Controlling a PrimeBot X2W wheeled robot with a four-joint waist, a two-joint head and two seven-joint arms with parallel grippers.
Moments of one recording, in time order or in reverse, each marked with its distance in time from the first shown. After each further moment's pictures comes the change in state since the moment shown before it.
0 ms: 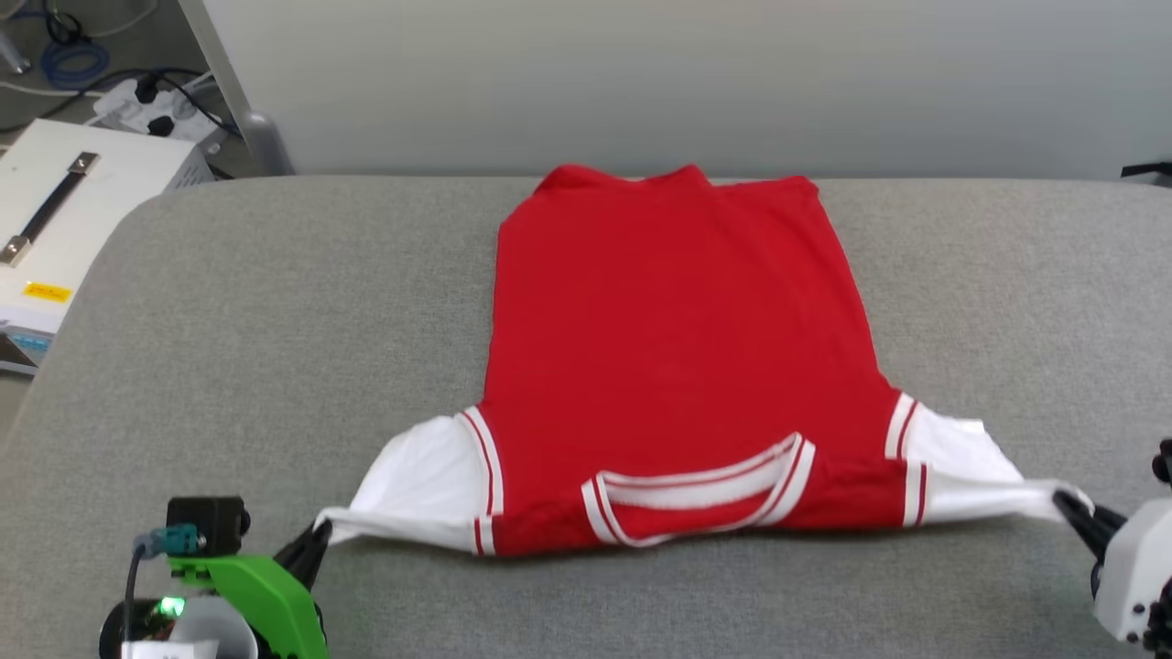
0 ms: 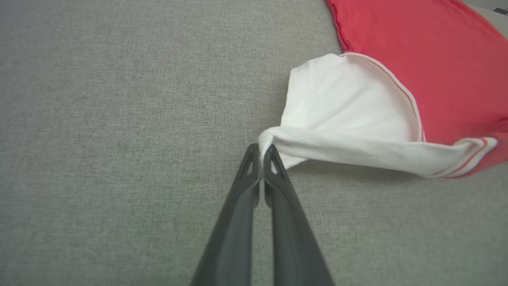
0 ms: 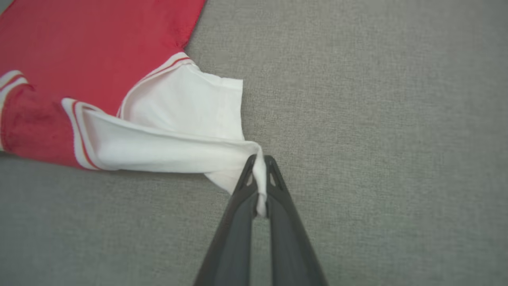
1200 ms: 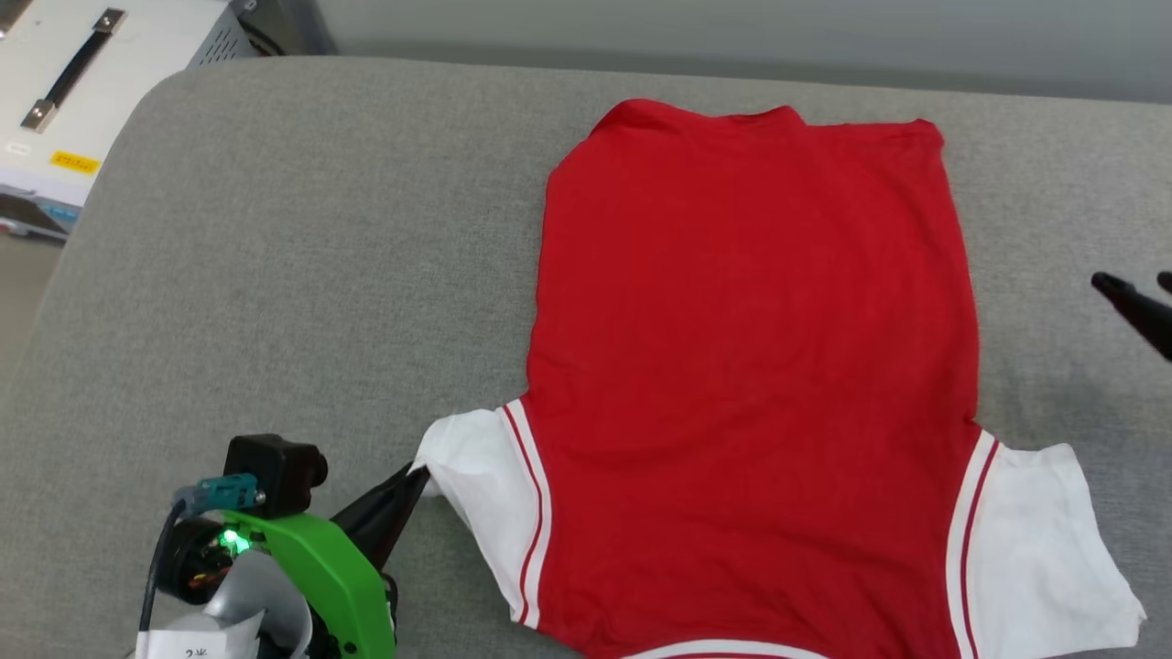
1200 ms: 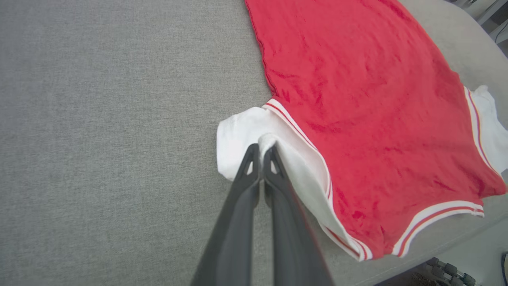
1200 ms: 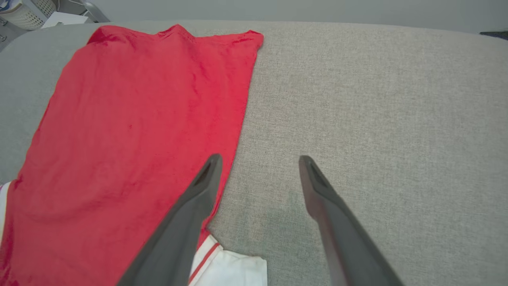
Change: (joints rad) left arm 0.056 0.138 -0.026 -0.617 0.012 0.141 0.207; right arm -0.193 0.070 -0.388 -0.297 -0.065 -0.001 0.558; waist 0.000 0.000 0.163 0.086
